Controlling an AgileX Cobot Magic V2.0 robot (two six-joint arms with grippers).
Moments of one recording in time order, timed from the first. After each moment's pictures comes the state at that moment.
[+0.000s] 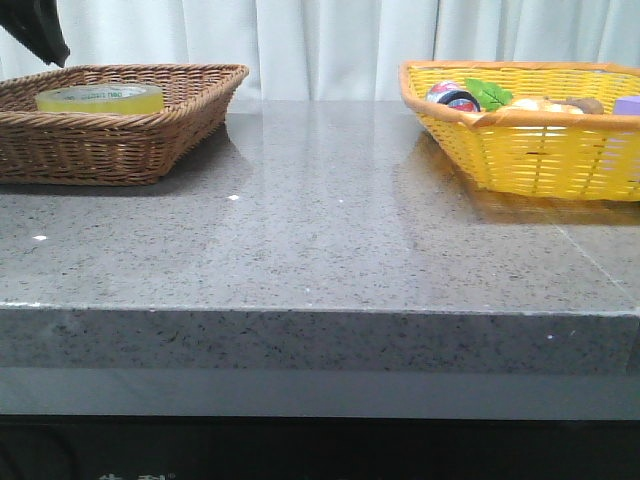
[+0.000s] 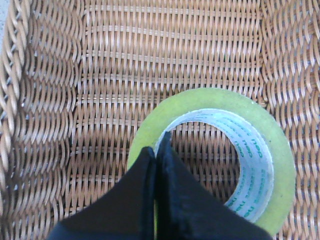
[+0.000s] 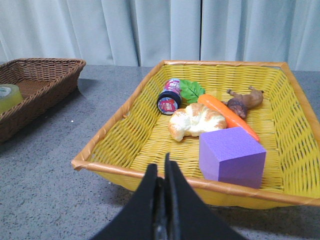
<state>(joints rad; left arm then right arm) -0.12 1.88 -1.84 -0.06 1.02 -0.06 0.15 0.34 -0.41 0.23 0.23 -0.13</state>
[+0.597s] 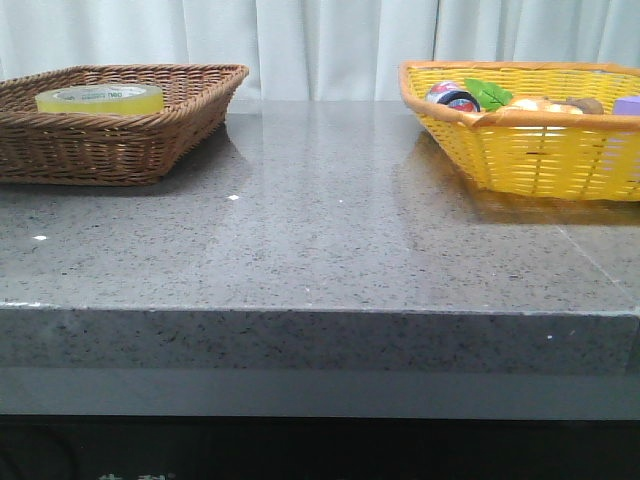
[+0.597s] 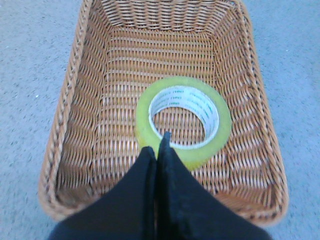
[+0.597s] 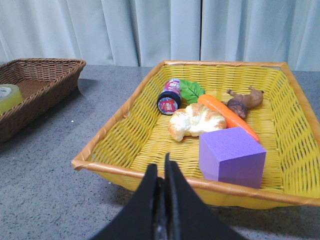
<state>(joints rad) -0.12 1.27 -1.25 -0.06 0.70 -0.06 0.15 0.34 -0.41 0.23 0.23 -0.13</state>
